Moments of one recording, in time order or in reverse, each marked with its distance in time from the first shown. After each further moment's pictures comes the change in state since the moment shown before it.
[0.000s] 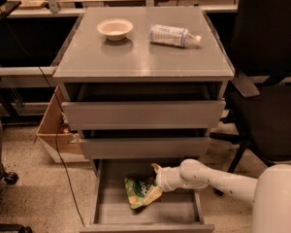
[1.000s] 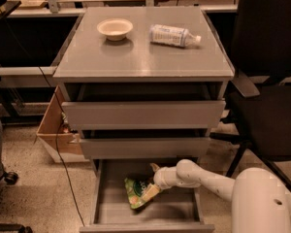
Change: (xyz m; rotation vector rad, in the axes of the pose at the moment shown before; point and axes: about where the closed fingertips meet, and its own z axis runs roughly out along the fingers) arm 0.038 -0.039 0.056 0.010 -0.017 0.009
